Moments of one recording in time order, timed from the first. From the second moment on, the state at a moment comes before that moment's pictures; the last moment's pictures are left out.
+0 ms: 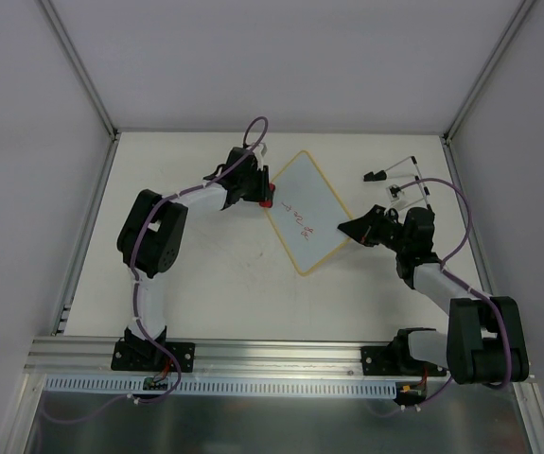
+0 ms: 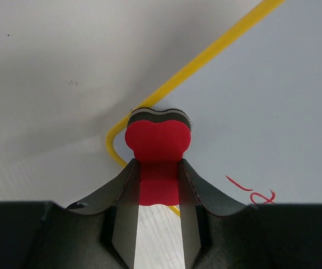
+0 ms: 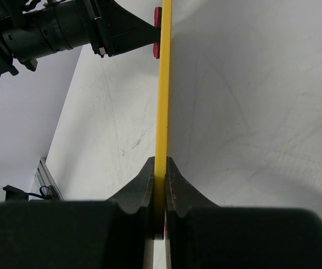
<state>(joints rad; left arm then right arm) -0.47 2.04 1.37 -0.03 0.15 -0.33 0.08 1.23 0.42 0.49 -0.72 0.63</state>
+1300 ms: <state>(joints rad) -0.71 1.86 1.15 0.15 0.15 -0.47 0.08 1.23 0.42 0.50 -0.70 0.63</state>
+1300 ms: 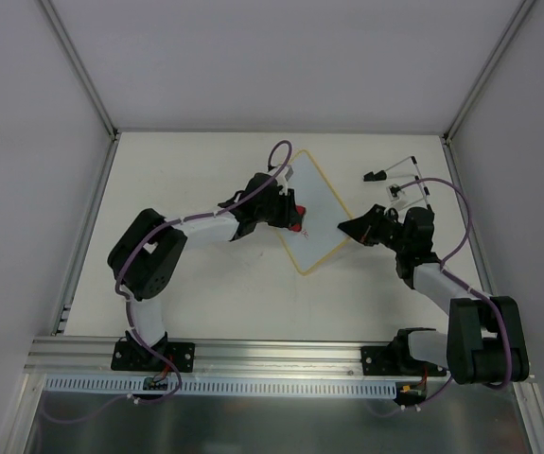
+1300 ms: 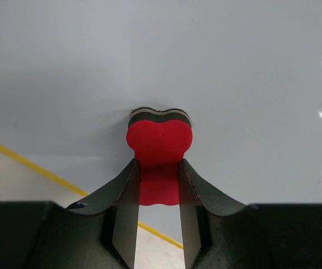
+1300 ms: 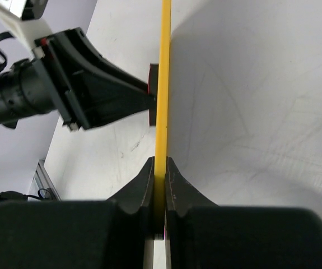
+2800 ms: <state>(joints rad) -0.71 1.47 0.89 0.03 -0.01 -0.50 0.12 1.24 0.44 0.50 -0.75 0.63</state>
